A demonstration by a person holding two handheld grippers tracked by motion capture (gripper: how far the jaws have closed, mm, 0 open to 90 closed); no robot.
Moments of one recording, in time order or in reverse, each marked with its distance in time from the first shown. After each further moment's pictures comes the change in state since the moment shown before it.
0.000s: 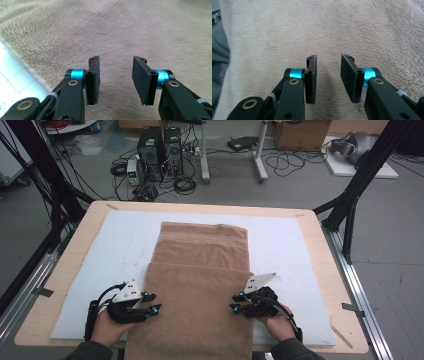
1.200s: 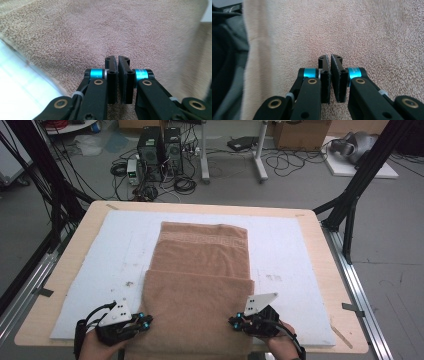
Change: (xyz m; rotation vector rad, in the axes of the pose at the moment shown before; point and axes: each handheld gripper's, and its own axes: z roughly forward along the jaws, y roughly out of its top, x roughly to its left) left arm -0.042 -0.029 -0.040 -0.028 -0.031 0.031; right arm 0.053 -0.014 -0.010 -0.009 0.060 -0.067
